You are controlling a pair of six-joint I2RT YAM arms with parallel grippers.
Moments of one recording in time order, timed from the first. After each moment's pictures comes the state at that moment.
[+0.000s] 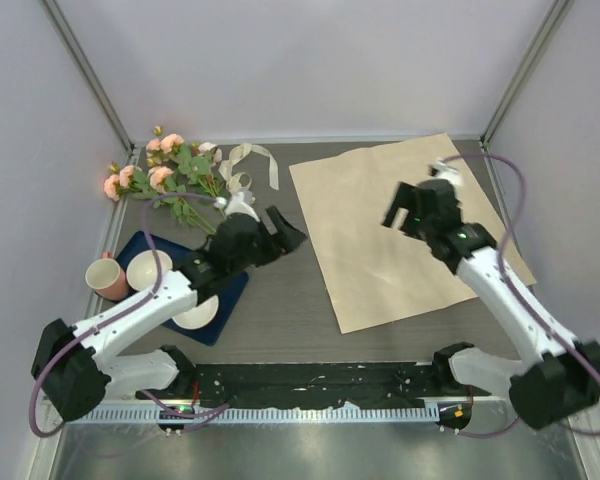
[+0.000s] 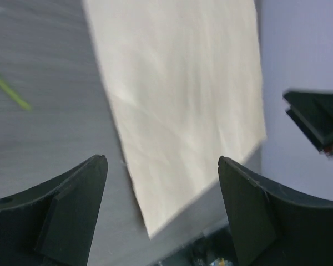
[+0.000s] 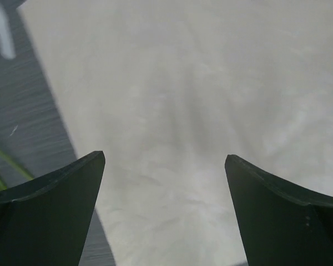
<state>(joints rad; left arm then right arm) -0.87 1.19 0.84 -0.10 -0.13 -1.02 0.20 1.01 0.92 -0.60 0.32 0.58</state>
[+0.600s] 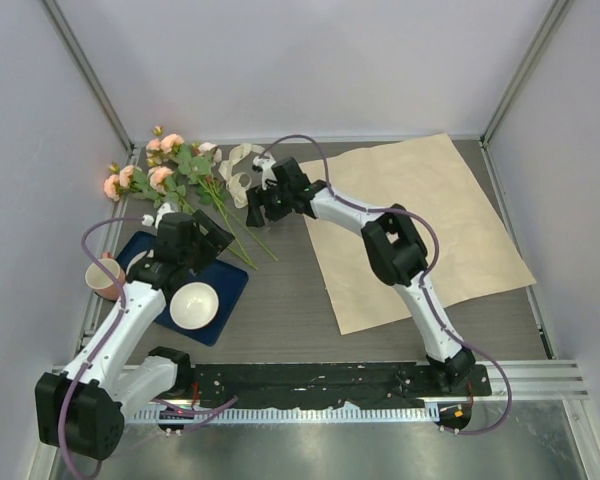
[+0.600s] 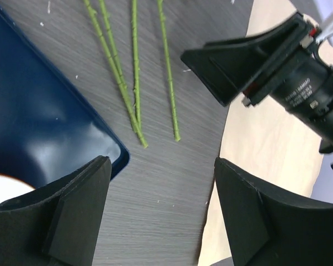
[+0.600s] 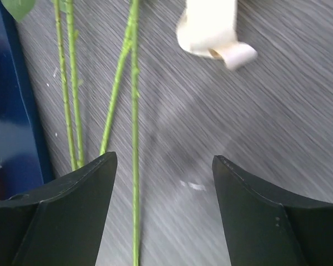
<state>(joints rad) -0.25 0.98 0.74 -0.42 -0.08 -0.93 0.67 2.36 1.90 -0.24 -0.33 0.20</state>
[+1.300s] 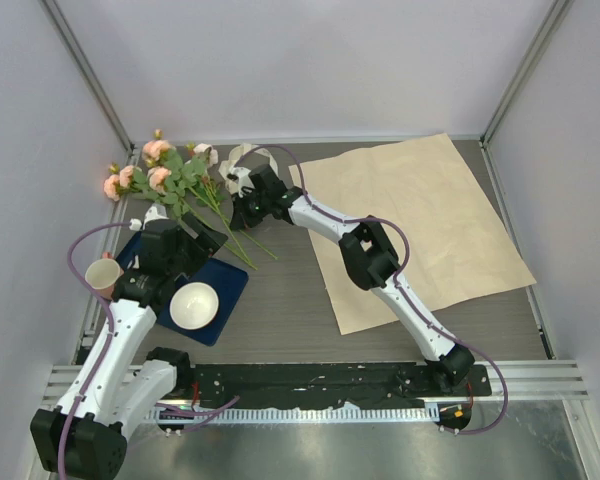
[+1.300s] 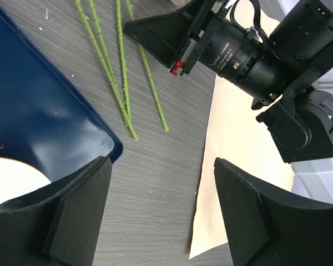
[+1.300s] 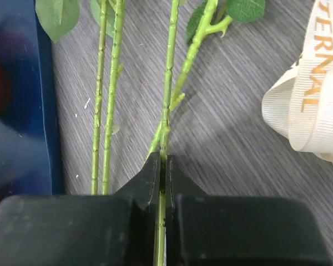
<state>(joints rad) -0.19 0.85 0.72 -0.48 0.00 -0.92 0.75 2.69 2.34 -0.29 -0.47 0.19</state>
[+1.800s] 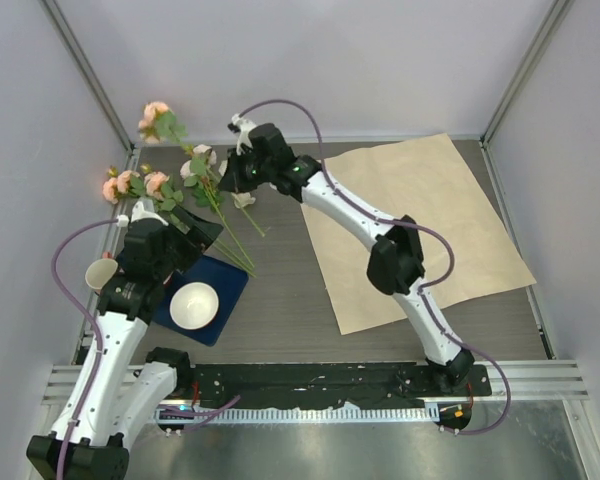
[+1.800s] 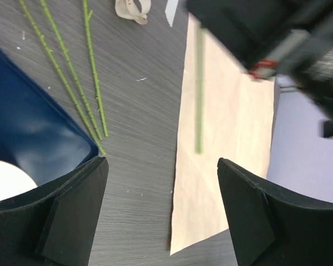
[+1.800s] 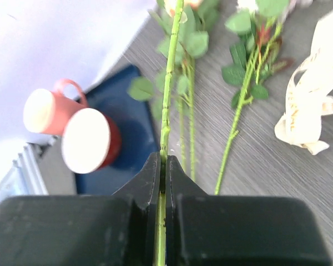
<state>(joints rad) -0.17 0.75 0.79 -0.54 0.03 -0.92 0.78 2.45 2.38 -0.40 -0.32 0.38</state>
